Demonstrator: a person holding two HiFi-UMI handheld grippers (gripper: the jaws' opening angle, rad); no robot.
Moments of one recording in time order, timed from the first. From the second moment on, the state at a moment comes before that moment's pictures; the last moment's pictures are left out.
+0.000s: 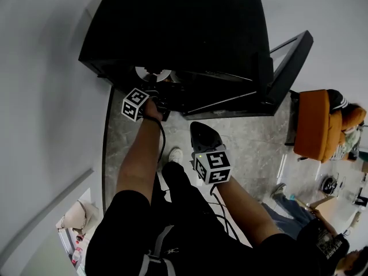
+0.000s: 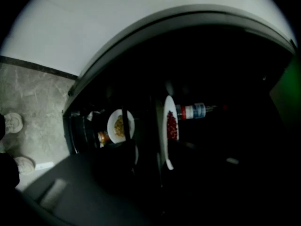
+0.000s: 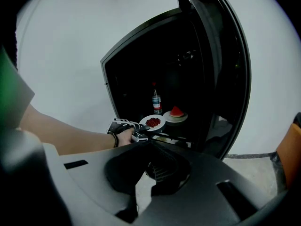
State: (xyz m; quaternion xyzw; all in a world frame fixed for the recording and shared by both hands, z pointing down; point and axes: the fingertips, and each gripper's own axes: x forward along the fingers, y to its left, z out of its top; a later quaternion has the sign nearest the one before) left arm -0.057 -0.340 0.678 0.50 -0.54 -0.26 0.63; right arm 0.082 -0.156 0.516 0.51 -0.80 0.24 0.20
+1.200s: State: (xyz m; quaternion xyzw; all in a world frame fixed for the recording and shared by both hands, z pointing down) left arm -0.066 -0.298 0.640 0.52 -0.45 -0.34 0.64; right arm 0.065 -0.155 0.510 0.51 -0.80 0.26 0.19
